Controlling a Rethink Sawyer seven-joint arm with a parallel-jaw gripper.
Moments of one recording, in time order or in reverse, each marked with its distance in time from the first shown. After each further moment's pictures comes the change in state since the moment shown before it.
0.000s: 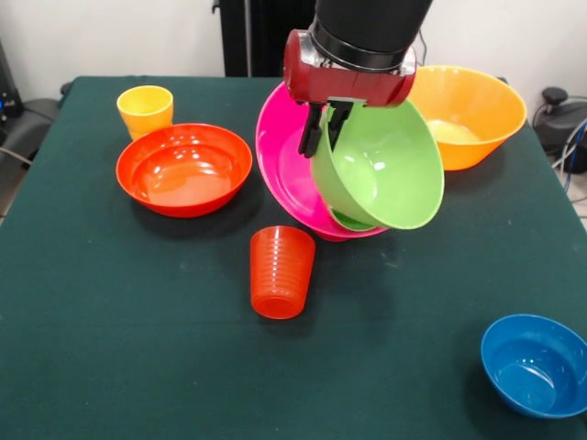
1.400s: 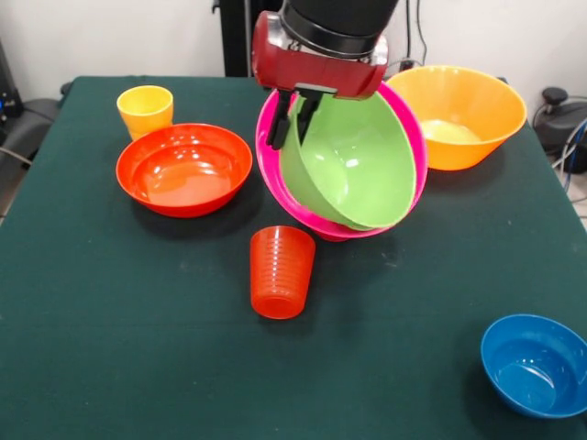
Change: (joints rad) arm 0.003 -0.010 -0.056 -0.019 0.000 -0.018 0.000
